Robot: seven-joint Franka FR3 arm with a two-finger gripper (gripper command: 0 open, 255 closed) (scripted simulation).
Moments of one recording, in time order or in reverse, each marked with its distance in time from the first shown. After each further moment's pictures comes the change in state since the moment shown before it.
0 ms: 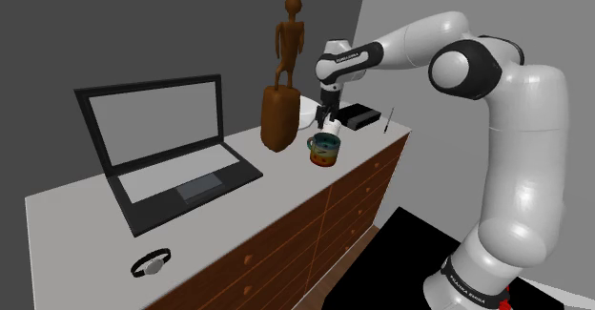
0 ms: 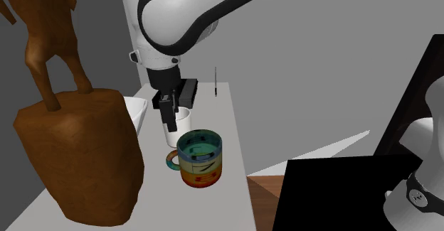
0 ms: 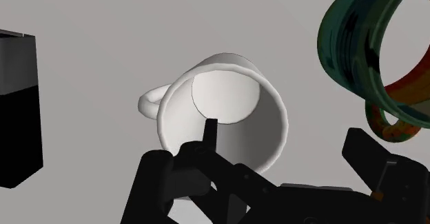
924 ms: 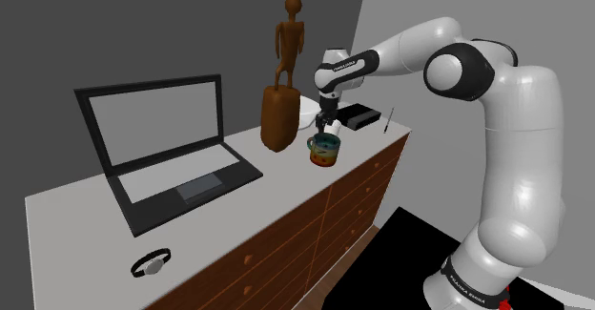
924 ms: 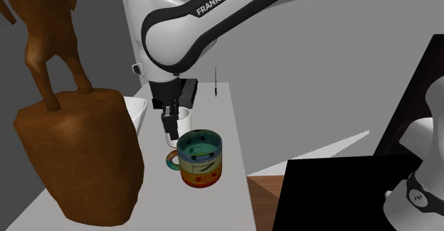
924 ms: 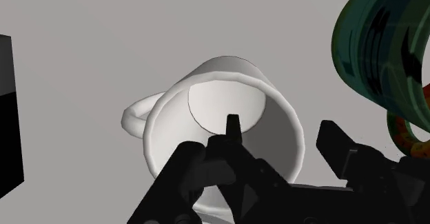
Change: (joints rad) arm -0.003 0.033 0.002 -0.030 0.004 0.063 -0.003
